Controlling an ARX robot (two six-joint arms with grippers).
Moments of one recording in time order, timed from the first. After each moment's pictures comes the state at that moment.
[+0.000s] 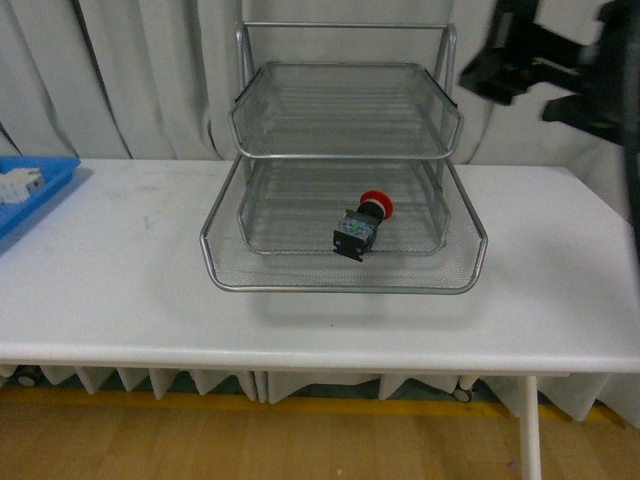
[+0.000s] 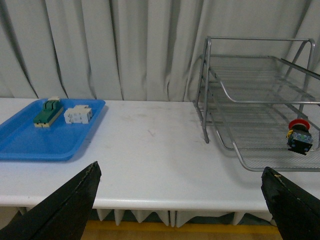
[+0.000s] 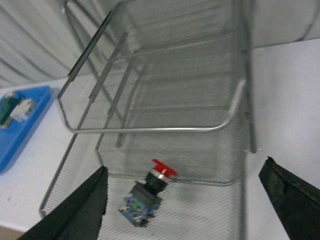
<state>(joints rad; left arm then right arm) 0.00 0.01 0.01 0.00 0.00 0.00 0.20 1.71 1.01 0.37 -0.14 0.29</state>
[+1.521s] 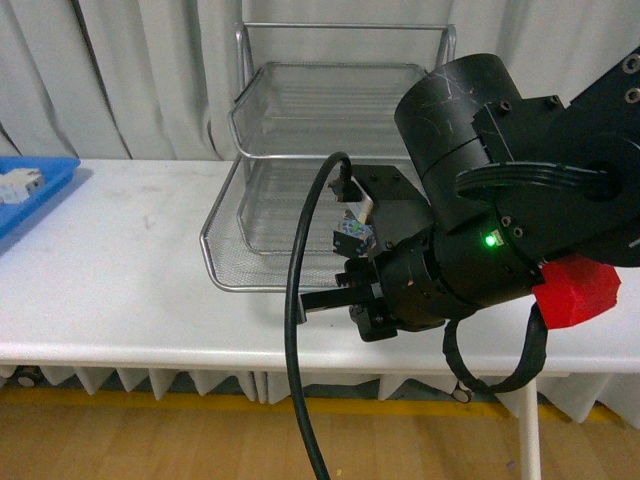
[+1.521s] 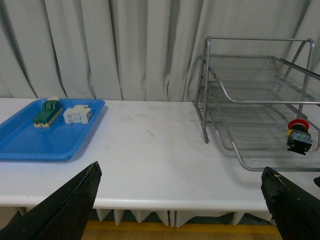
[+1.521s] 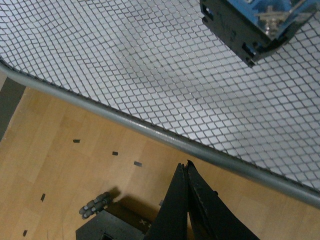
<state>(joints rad) 0.00 0.01 0.01 0.00 0.00 0.00 0.45 2.04 1.15 0.01 -0.13 0.14</state>
